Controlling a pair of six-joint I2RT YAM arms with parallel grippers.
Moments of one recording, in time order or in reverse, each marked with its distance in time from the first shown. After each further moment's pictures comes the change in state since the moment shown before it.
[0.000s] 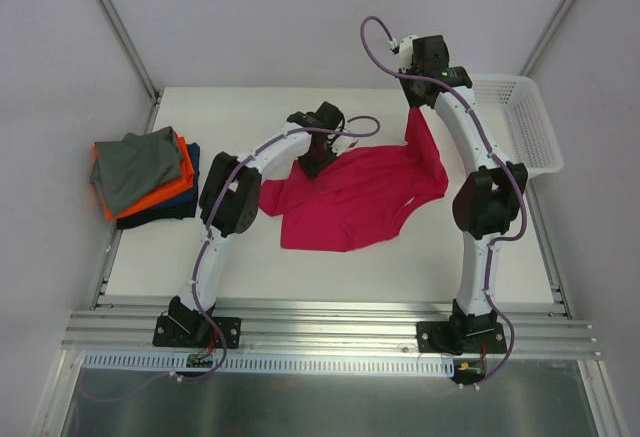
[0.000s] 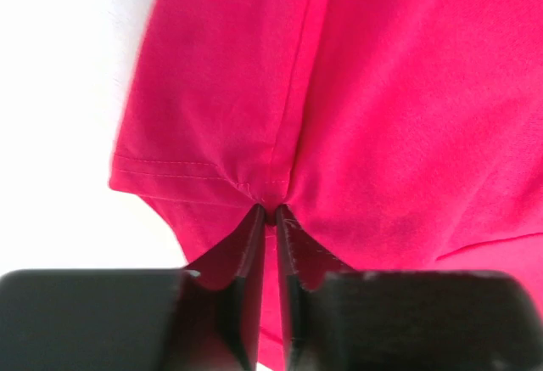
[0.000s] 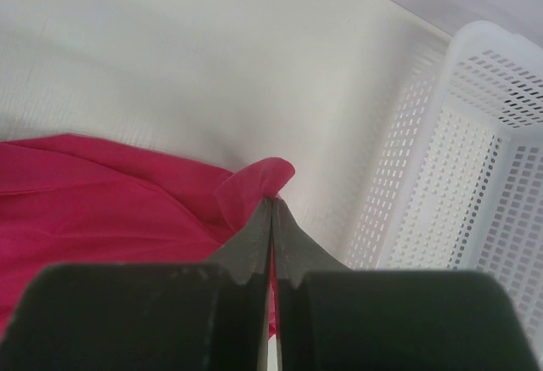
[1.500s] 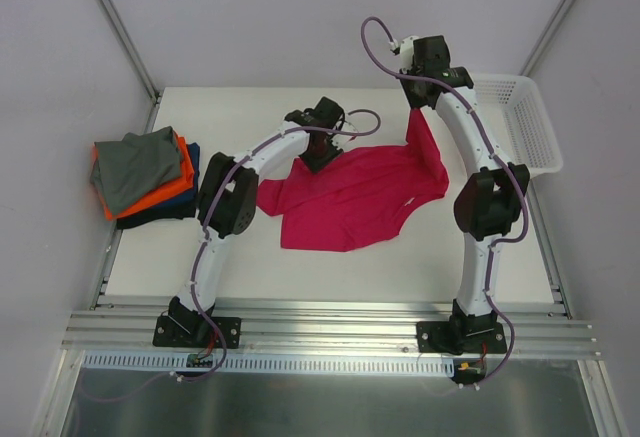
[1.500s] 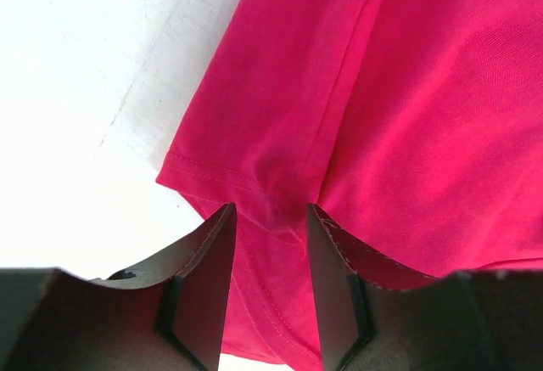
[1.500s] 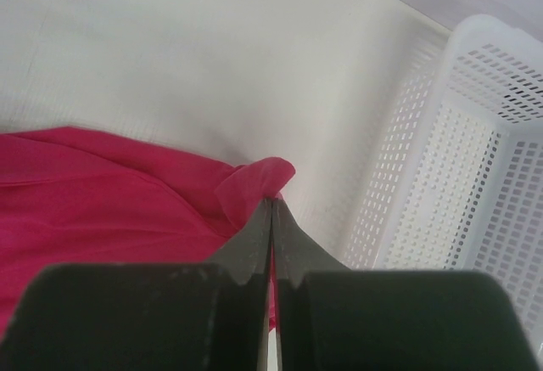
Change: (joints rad) left arm 0.006 -0.030 -0.014 0.080 -0.058 0.030; right arm 0.000 -0.019 -0.022 -0.007 0.000 -0.005
